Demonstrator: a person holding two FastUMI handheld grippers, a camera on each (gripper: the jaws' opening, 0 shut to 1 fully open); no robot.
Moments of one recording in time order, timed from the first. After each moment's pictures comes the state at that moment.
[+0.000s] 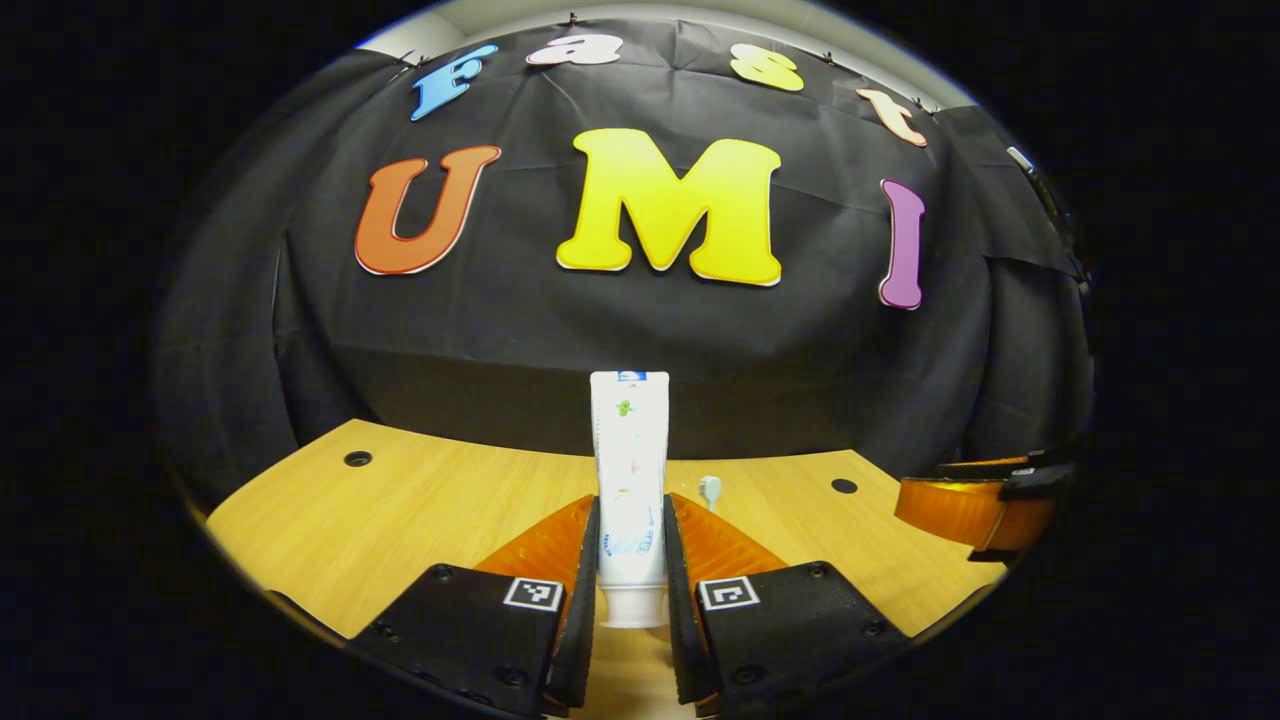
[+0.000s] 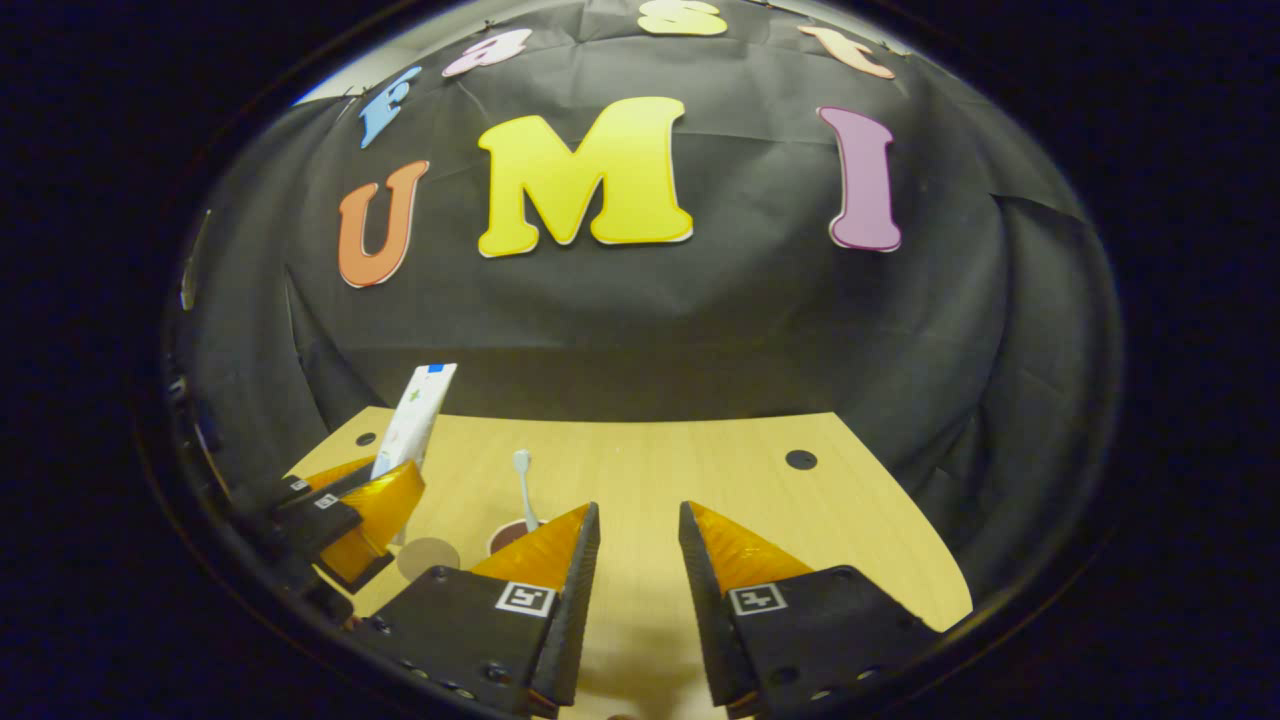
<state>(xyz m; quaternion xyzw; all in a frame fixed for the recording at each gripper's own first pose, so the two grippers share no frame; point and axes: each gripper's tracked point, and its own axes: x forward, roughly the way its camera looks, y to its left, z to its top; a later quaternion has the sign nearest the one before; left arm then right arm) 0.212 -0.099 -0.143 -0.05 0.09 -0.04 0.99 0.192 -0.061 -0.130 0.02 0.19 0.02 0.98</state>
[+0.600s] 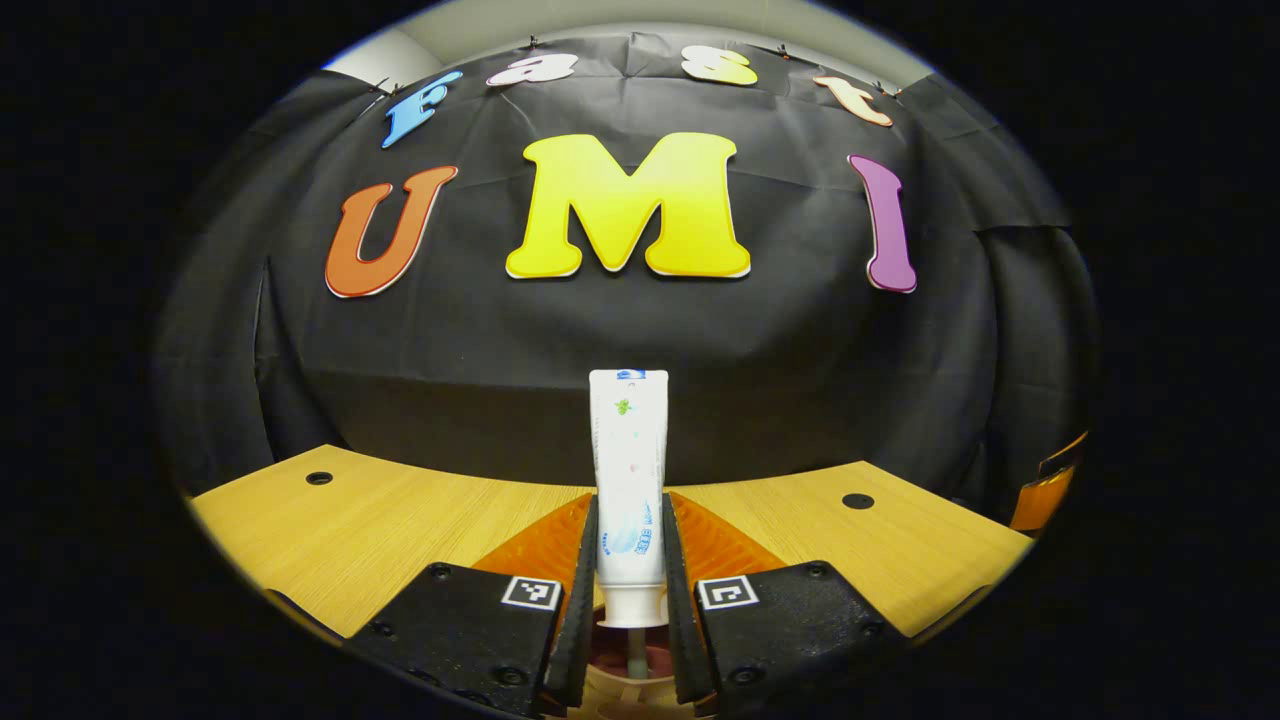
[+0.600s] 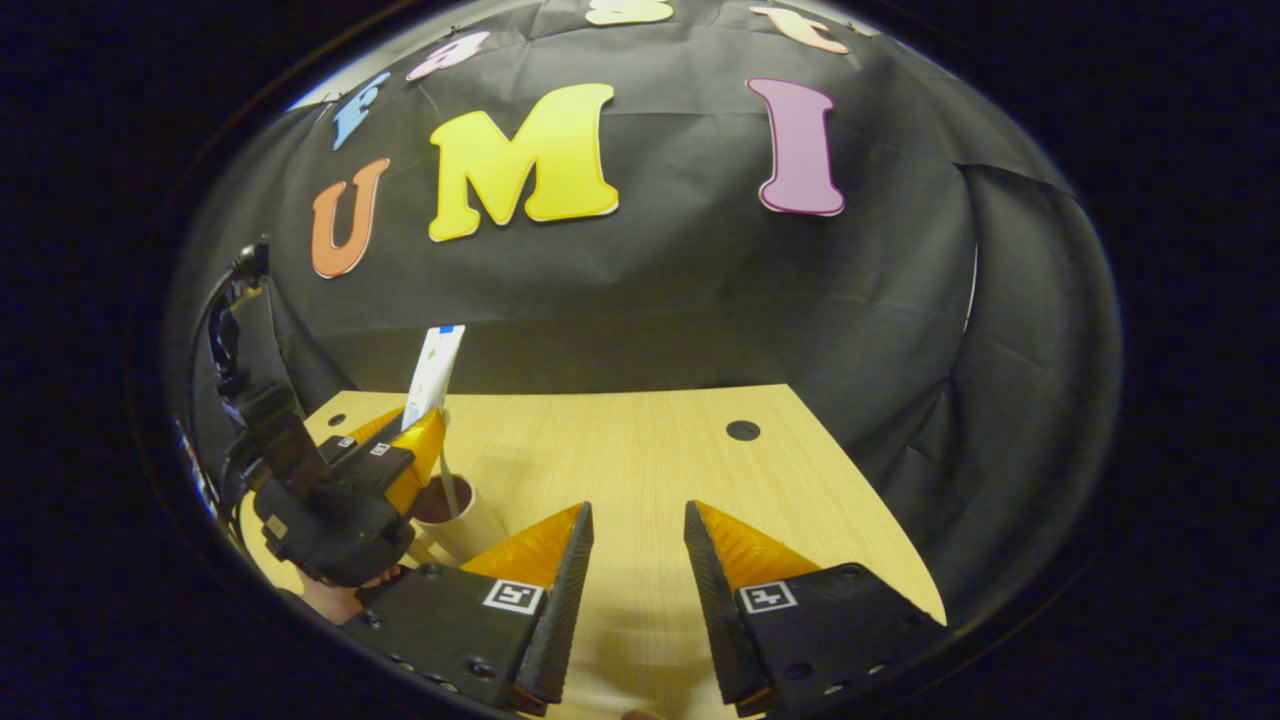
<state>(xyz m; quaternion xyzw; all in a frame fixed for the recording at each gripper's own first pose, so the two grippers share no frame) 0.264 -0.142 -0.184 -0.01 0.04 -0.02 1.00 0.174 -0.137 -0.168 0.03 0.22 0.00 0.98</state>
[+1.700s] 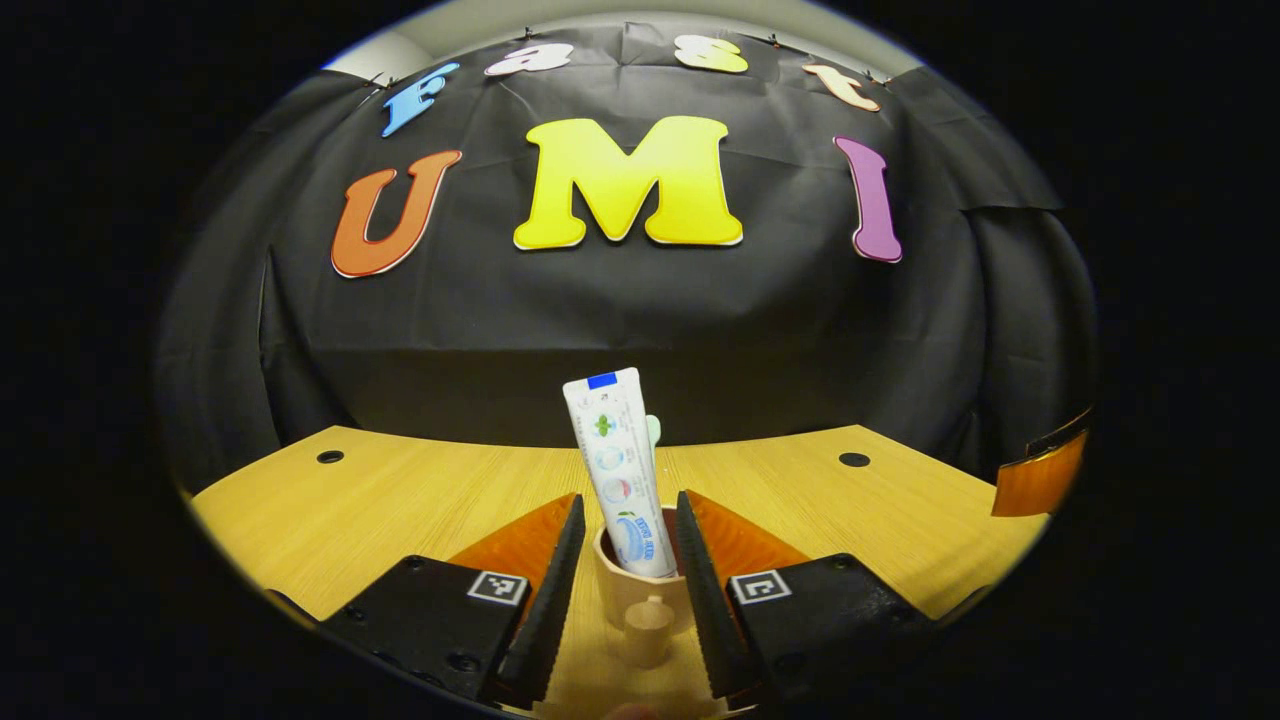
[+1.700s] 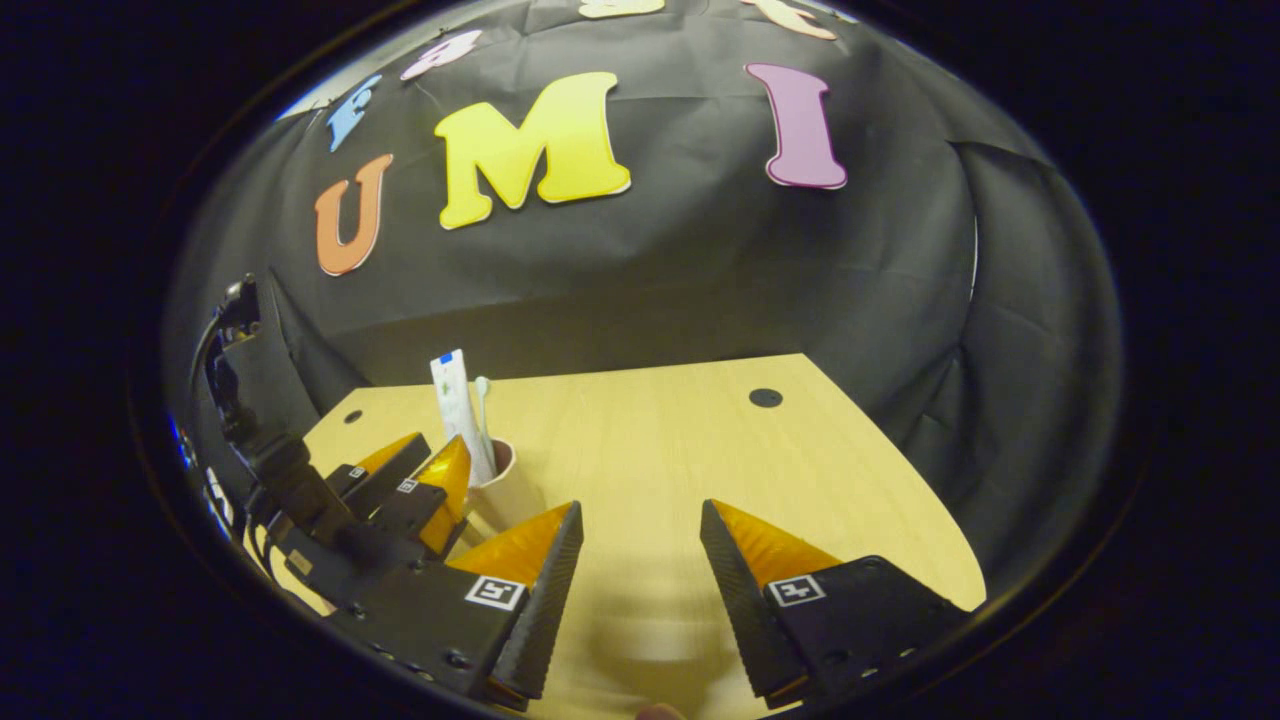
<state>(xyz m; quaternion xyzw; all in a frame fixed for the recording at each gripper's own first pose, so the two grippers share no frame) 0.218 -0.124 -0.200 0.00 0.06 -0.03 1.00 0.156 -0.096 -0.188 0.05 0.24 0.00 0.97</state>
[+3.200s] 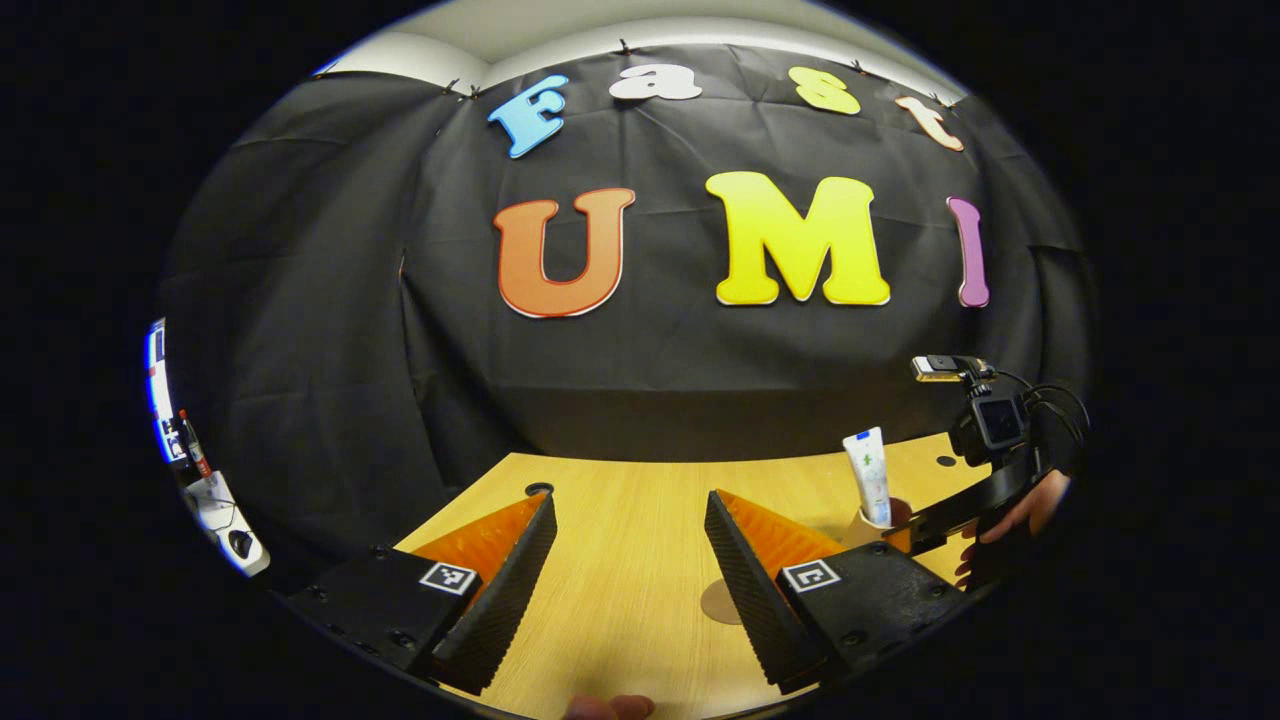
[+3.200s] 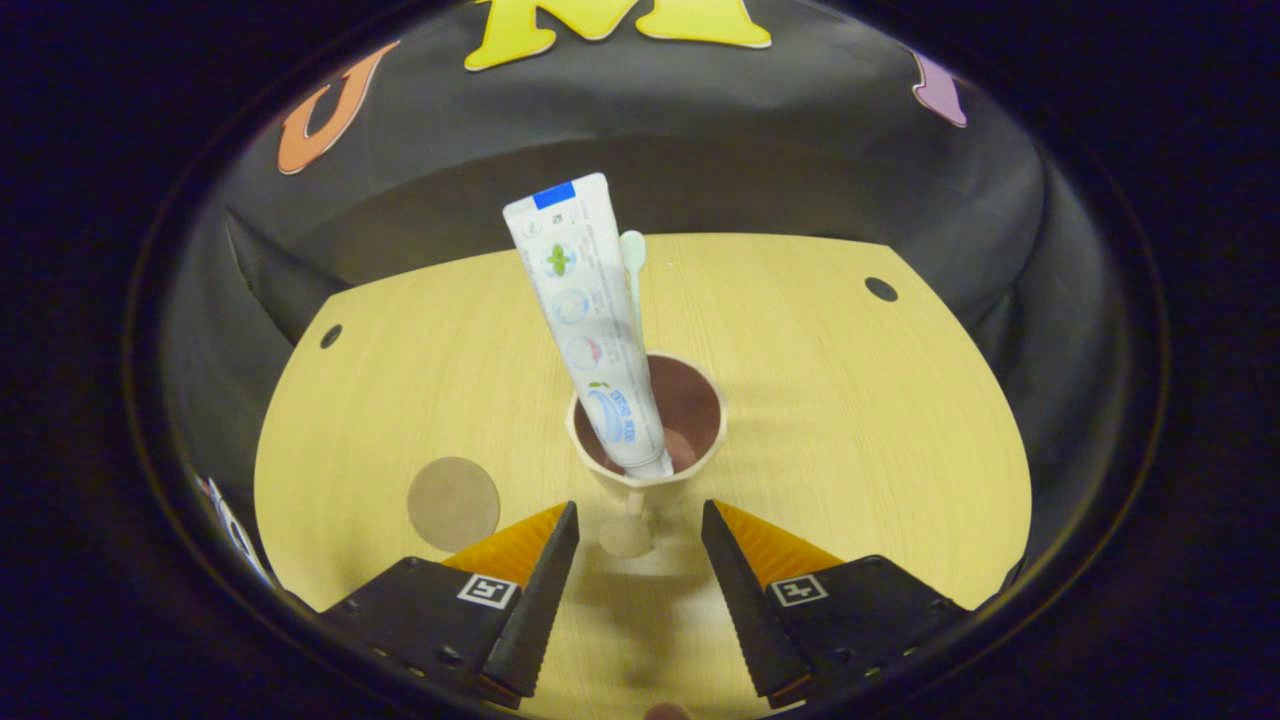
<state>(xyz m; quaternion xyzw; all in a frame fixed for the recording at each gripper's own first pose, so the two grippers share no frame) 0.107 0.130 -0.115 0.01 0.09 0.09 0.99 0.211 0.071 -0.280 0.02 0.46 -0.03 0.89</state>
